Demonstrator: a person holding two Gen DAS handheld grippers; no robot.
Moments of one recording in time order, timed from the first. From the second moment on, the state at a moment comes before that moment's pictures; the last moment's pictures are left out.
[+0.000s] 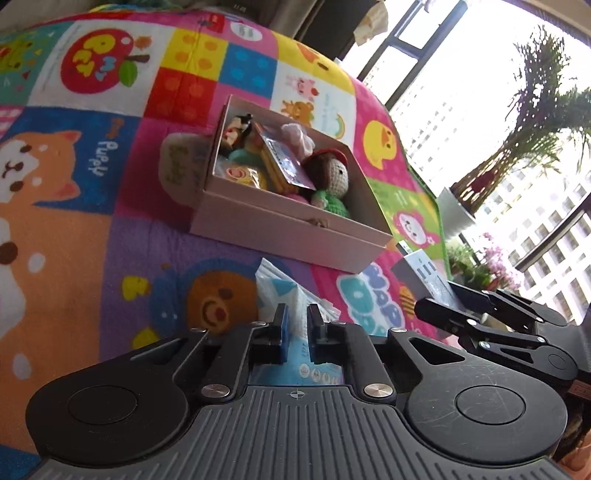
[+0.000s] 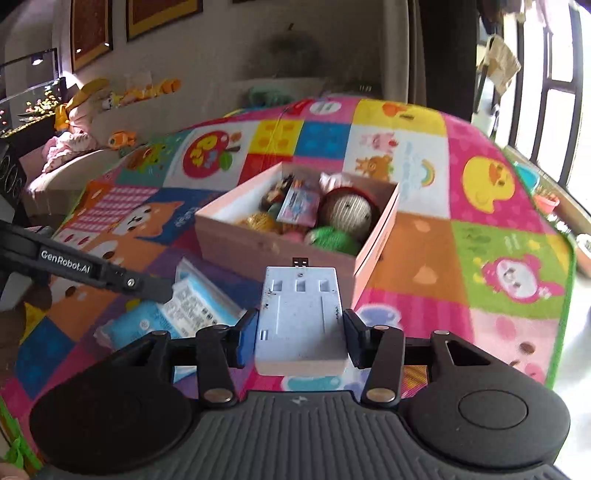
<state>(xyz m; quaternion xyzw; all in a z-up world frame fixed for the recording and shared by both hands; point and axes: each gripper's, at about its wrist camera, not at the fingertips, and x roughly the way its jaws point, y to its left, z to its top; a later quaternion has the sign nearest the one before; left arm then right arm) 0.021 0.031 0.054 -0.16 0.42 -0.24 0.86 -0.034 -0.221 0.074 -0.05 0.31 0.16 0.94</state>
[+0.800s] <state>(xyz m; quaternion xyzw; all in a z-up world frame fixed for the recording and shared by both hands) 0.018 -0.055 0.020 -0.03 0.45 -0.28 0.85 -0.030 -0.235 0.015 -0.04 0.38 0.13 0.92</state>
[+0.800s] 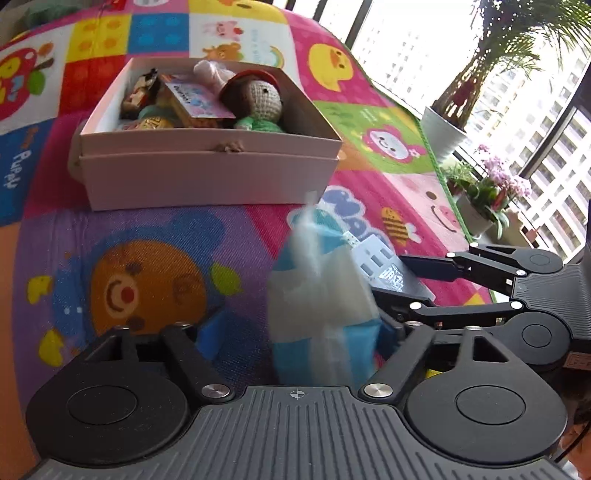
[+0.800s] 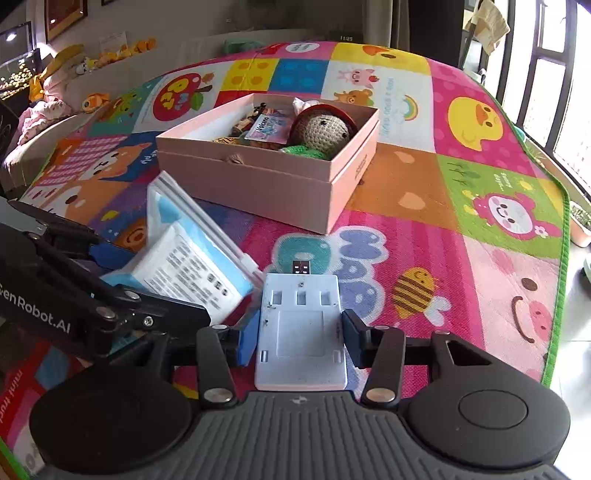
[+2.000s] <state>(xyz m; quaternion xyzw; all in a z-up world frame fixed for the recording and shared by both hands) 0.145 0.044 0.093 -0.14 0.29 -0.22 0.92 0.009 -0.241 0.081 -0.02 0.30 0.09 0.95</state>
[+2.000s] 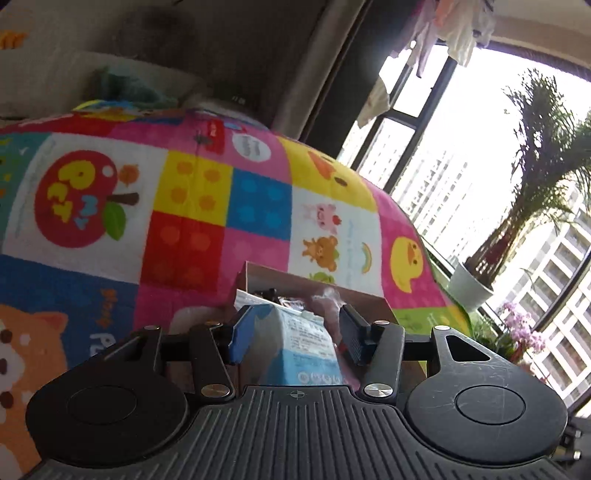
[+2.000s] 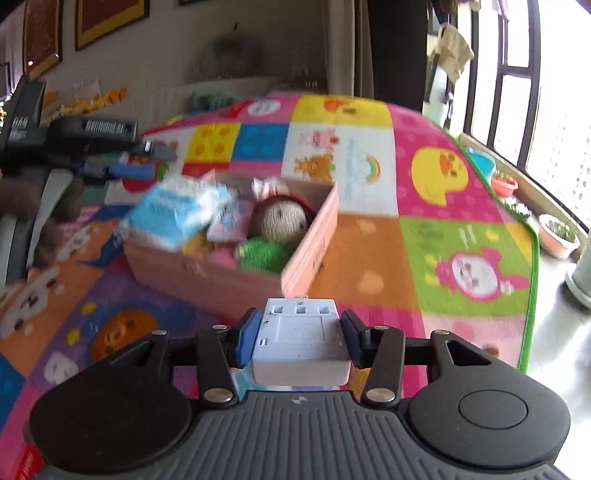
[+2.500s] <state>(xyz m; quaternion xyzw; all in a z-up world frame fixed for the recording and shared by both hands) 0.163 0.008 0.059 -0.14 0.32 -0.25 0.90 0.067 -0.230 0.099 0.02 0.26 0.09 0.96</state>
